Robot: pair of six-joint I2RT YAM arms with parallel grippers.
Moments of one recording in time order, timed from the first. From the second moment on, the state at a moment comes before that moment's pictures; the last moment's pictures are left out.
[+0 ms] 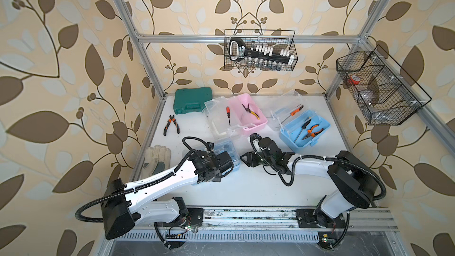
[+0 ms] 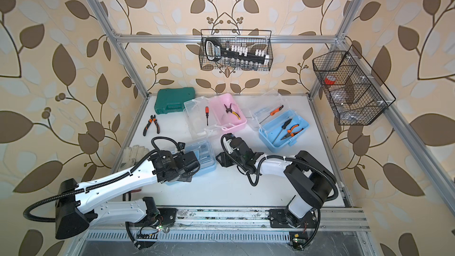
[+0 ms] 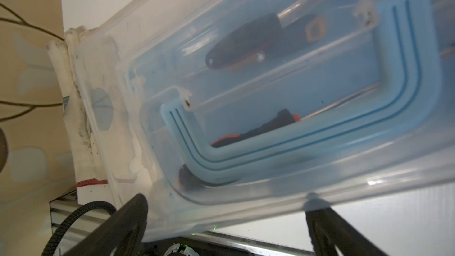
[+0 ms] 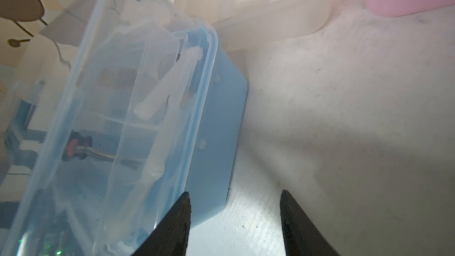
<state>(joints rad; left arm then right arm) -0.94 1.14 0.90 -1.27 -0.47 -0.92 0.79 1.62 0.71 0.22 -0.18 0.54</state>
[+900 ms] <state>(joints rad) -0.62 1.21 0.85 -1.15 -0.34 -0.73 0.87 1.71 0.85 0.31 -0.23 0.58</state>
